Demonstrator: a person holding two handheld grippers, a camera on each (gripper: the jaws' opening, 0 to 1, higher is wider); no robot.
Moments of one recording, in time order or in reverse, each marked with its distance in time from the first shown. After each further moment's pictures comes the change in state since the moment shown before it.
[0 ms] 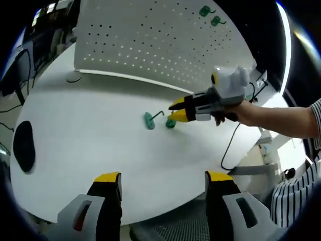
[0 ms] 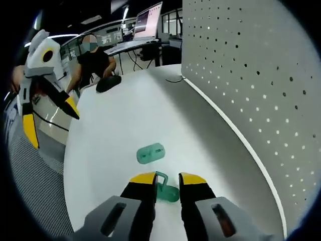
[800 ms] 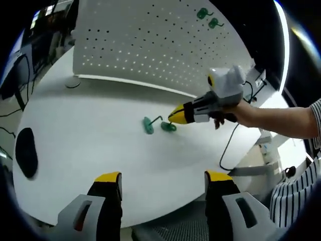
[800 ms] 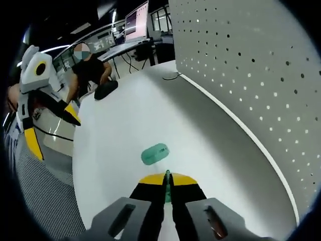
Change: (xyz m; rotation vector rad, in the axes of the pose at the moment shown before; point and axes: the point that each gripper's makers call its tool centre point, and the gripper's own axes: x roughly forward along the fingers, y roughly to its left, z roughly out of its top) left arm -0.006 -0.005 0.011 0.027 -0.015 -0.006; right arm -0.012 0.004 -0.005 0.163 0.018 0.005
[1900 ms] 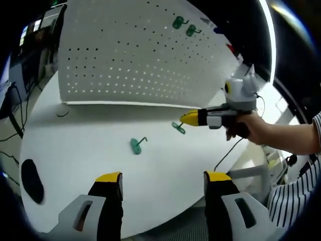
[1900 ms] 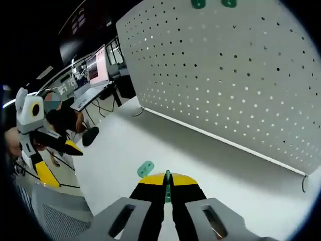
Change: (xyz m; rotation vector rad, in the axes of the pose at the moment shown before) left arm -0.008 -0.031 0.040 0.118 -0.055 -0.047; right arm -0.095 -0.014 0.020 0.374 -0.283 -0.251
